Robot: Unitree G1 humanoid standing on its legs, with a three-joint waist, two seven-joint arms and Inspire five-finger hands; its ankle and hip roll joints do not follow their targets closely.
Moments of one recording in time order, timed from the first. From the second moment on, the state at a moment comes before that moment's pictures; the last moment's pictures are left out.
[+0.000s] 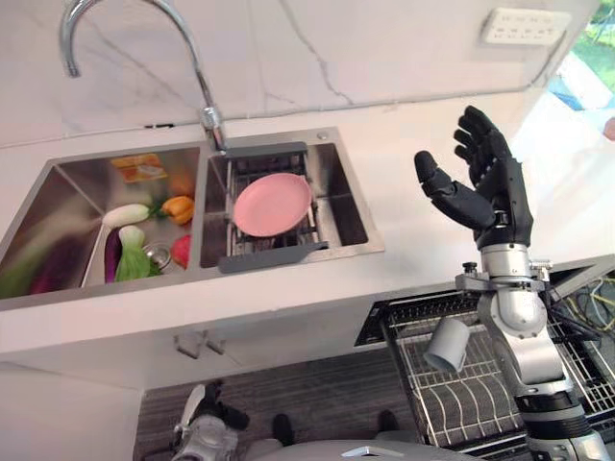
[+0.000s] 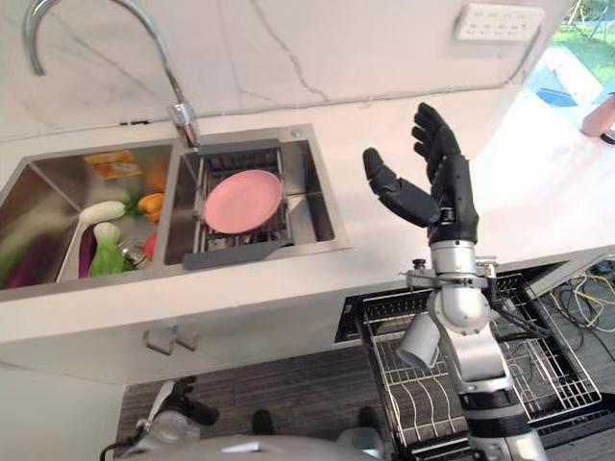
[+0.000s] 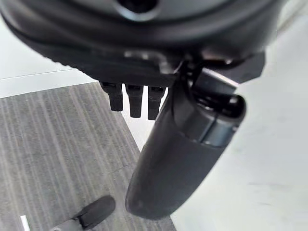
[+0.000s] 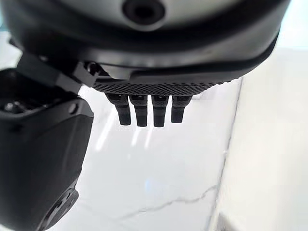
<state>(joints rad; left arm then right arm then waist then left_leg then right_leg) -0.06 0.18 -0.17 1.23 0.05 -0.09 0.36 -0.09 -0.56 0.03 -0.18 0.10 -0.17 -0.25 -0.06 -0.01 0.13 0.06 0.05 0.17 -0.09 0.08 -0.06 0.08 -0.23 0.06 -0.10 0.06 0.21</state>
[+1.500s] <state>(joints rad) -0.01 0.18 -0.11 1.27 0.06 -0.05 0.31 -0.79 -0.60 0.69 0.28 -0.87 -0.06 0.04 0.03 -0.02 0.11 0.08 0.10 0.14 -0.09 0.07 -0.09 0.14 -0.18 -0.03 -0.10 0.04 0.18</state>
